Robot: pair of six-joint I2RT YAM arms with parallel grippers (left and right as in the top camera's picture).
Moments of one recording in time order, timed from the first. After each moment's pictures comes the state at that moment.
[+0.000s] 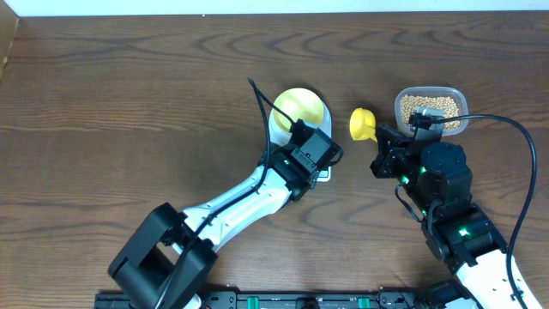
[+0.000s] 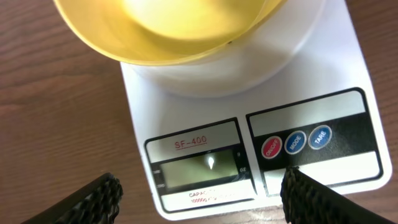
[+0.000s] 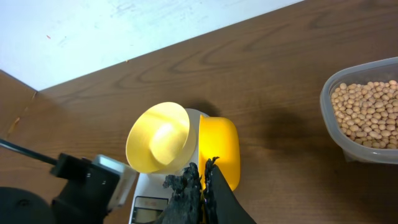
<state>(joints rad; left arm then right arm) -0.79 1.71 1.05 -0.53 -0.40 -0.37 0.37 0.91 0.64 -0.15 0.02 0.49</state>
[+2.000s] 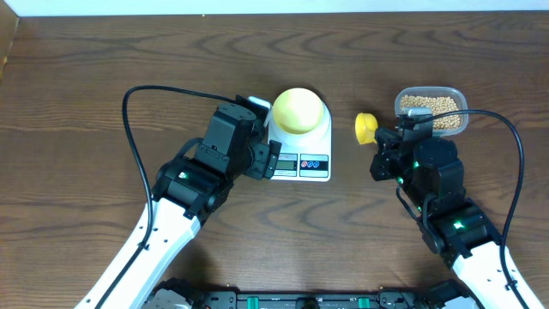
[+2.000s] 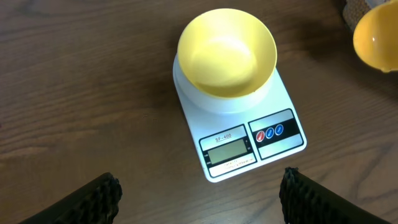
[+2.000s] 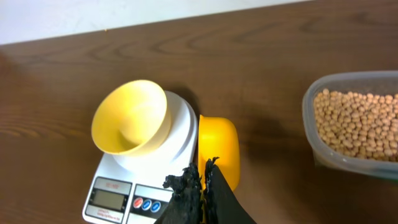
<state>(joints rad) -0.50 1.22 1.05 -0.69 -0.04 -0.11 0.37 0.96 0.64 -0.18 0.03 0.30</state>
